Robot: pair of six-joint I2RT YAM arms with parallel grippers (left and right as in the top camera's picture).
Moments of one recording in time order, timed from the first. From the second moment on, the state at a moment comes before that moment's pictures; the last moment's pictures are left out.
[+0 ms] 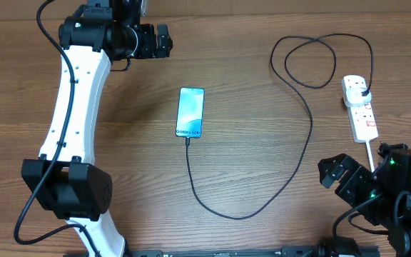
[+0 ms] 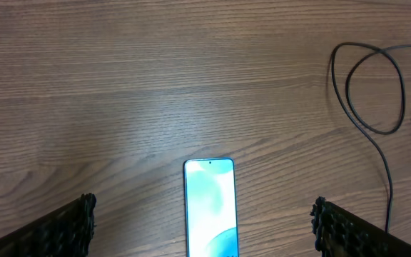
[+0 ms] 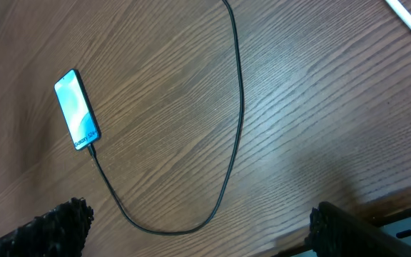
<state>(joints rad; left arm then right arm) -0.10 1.95 2.03 -1.05 0.28 -0.16 -0.05 0.78 1.20 -1.46 -0.15 0.59</state>
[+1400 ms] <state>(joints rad) -0.10 1.95 2.03 -1.05 0.28 -0.16 0.11 0.71 1.17 -1.24 -0.15 0.47</state>
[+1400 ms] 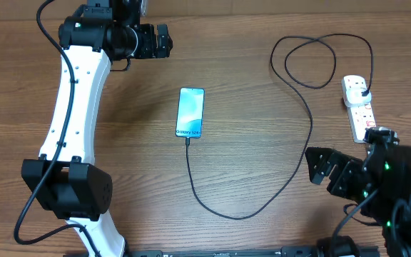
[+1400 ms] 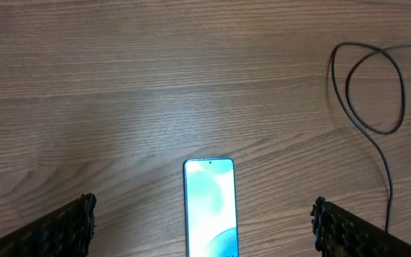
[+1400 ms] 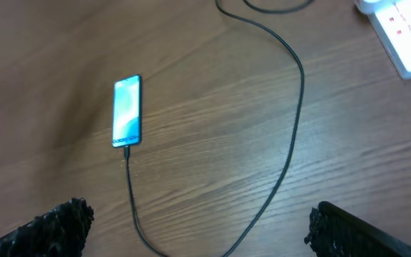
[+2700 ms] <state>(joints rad) -0.10 1.95 2.03 -1.05 0.28 -0.16 0.11 0.12 0.32 -0.25 -0.14 0.36</state>
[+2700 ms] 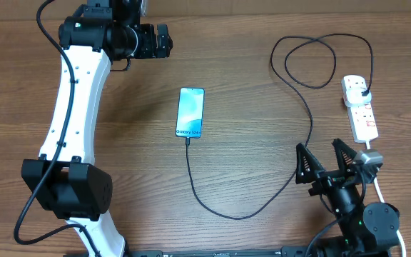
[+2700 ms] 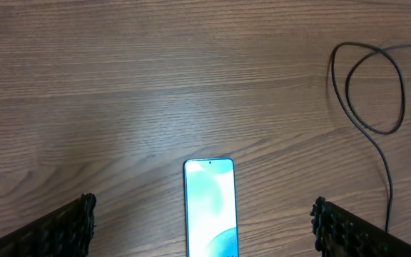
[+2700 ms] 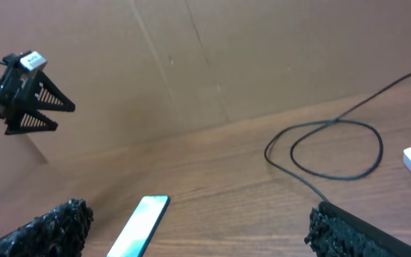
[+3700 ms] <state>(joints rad) -0.10 1.95 2.03 -1.05 0.28 -0.16 0.11 0.01 0.04 0.09 -0.11 0.29</state>
